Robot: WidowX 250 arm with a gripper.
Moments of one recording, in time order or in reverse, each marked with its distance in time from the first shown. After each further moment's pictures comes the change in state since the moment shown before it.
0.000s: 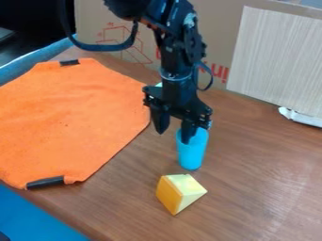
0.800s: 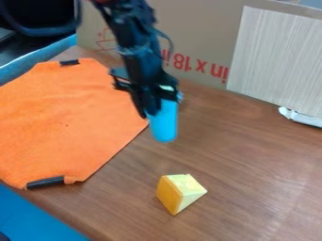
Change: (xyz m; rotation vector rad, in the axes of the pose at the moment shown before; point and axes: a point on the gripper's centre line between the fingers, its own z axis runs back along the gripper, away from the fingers) arm -0.008 0.043 0.033 -0.115 -0.065 0.096
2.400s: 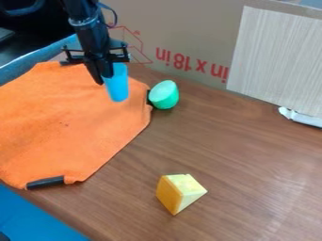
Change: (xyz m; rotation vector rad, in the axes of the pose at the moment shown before) arm 0.043 0.110 0.000 0.081 -0.041 0.311
